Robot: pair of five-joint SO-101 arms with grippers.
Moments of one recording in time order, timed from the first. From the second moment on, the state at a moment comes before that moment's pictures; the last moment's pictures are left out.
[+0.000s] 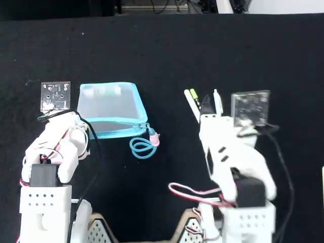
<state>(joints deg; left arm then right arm) -5.6 -69.5 58.6 58.5 0.0 -1.8 -75.6 59.9 49.5 4.3</state>
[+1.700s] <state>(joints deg) -5.6 -69.7 59.6 58.5 0.0 0.9 -47.9 39.2 62.8 2.7</state>
